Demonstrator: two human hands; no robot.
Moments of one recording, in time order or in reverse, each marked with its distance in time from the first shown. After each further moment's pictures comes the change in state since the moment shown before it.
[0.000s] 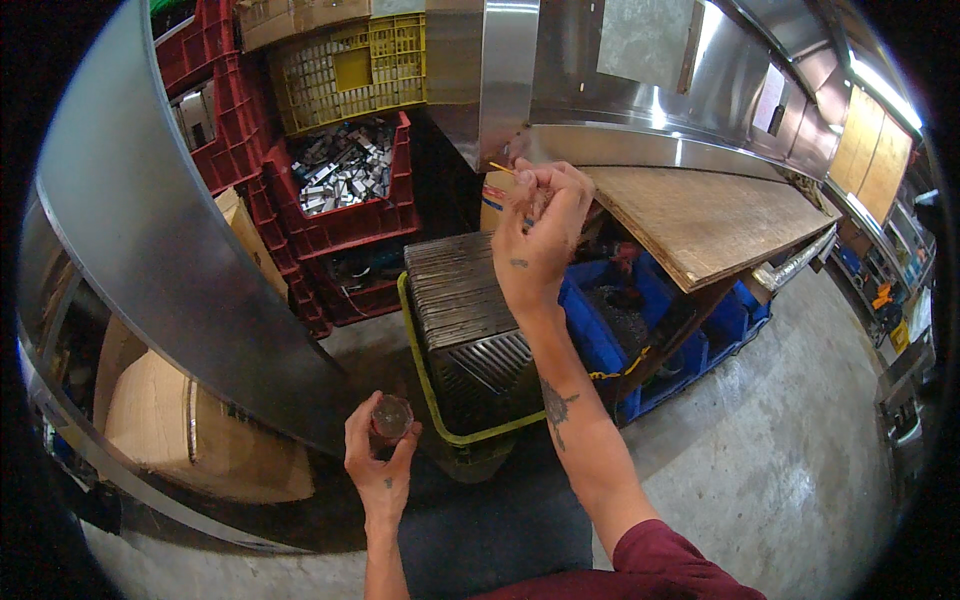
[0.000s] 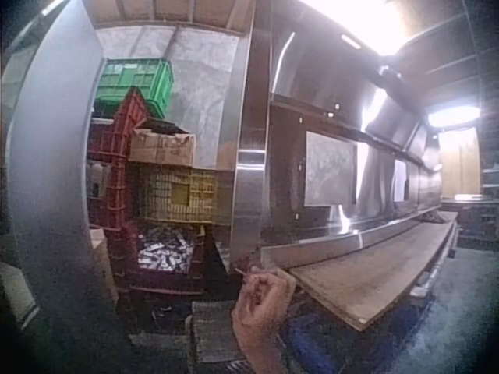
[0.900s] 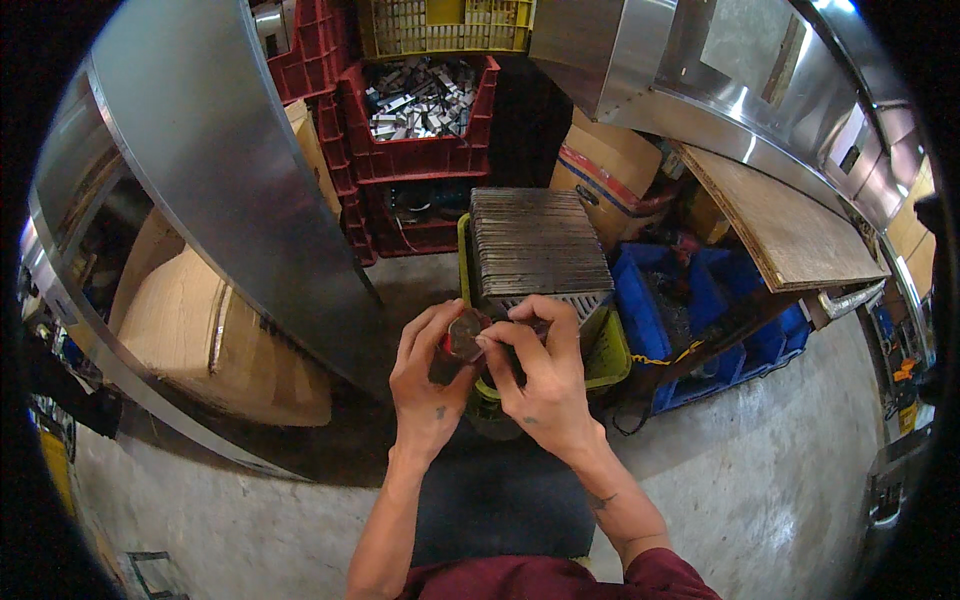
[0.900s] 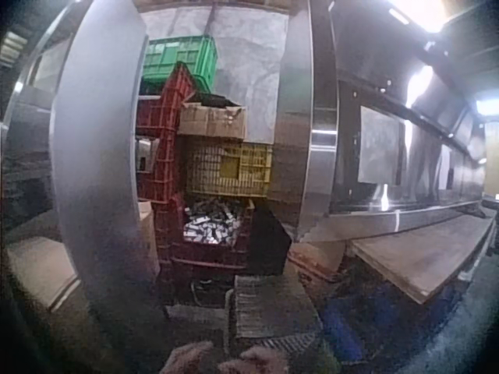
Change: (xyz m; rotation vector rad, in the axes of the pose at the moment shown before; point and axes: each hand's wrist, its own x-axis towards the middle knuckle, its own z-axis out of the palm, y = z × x) left_hand 0.026 0.046 0.000 0.030 -0.032 0.132; right_hand -0.105 -0.110 -0.108 0.258 -0.770 0.115
